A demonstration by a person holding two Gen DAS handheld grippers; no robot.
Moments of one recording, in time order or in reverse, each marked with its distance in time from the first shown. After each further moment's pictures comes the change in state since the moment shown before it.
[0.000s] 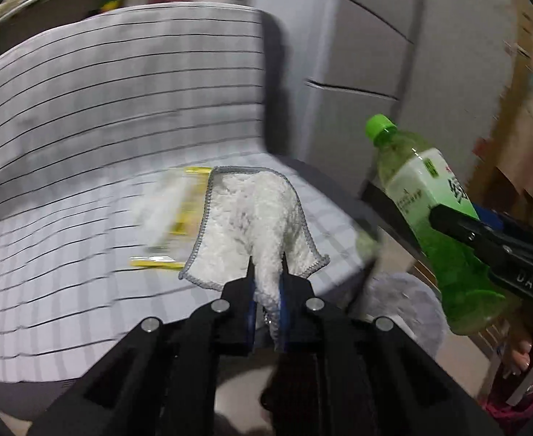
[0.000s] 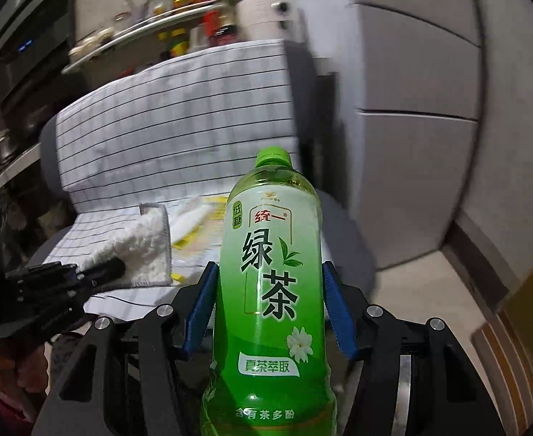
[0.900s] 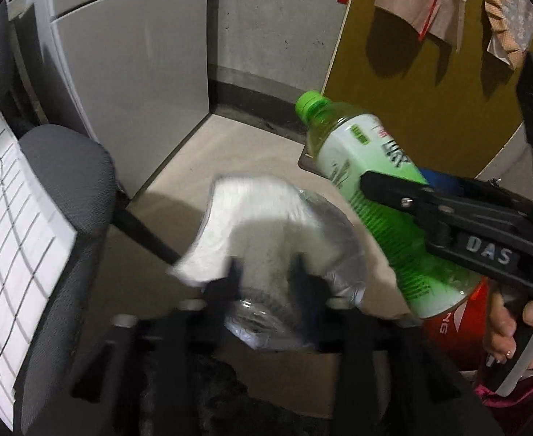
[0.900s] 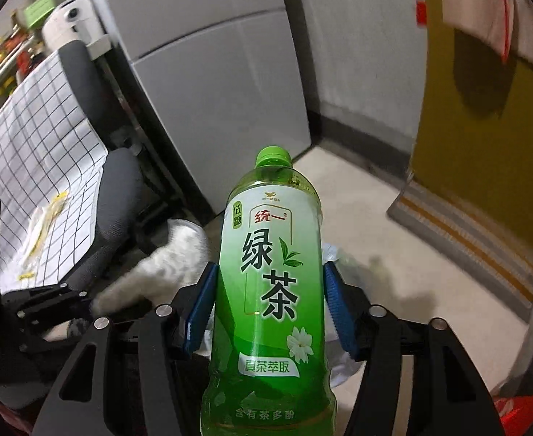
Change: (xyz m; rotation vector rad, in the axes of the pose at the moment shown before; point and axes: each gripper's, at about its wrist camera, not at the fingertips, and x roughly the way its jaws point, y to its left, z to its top) left arm 0.145 -0.232 -0.037 0.415 0.351 -0.342; right arm 0.001 -0.209 -0.113 0.470 0.202 -0.282
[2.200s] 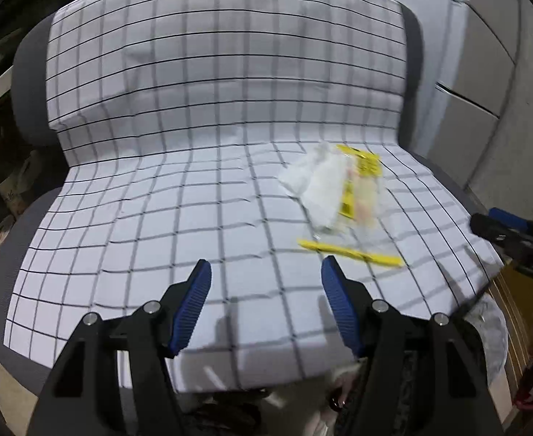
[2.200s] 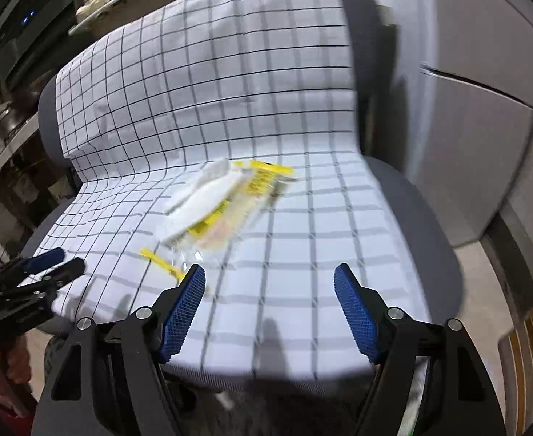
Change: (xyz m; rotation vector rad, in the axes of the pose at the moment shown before) left arm -0.229 0.273 -0.187 -0.706 -0.268 0.624; right arm 0.036 0.345 0.001 -0.612 -0.006 0.375
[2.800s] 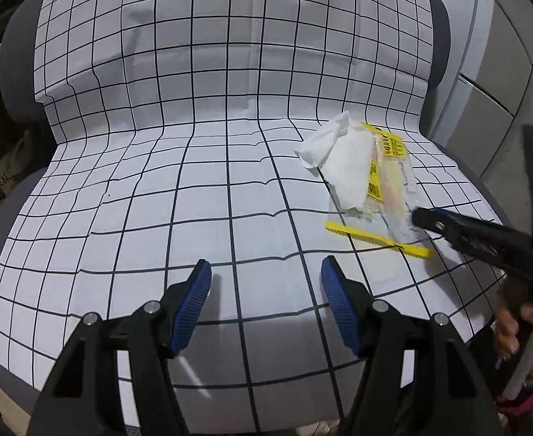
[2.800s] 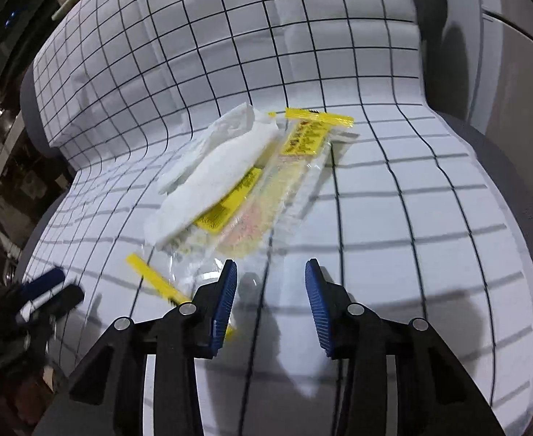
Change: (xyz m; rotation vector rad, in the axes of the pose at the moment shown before) left arm 0.046 0.012 -0.002 -0.025 0.070 -0.010; right arm 0.108 0.024 0.003 0.065 0.149 0.099
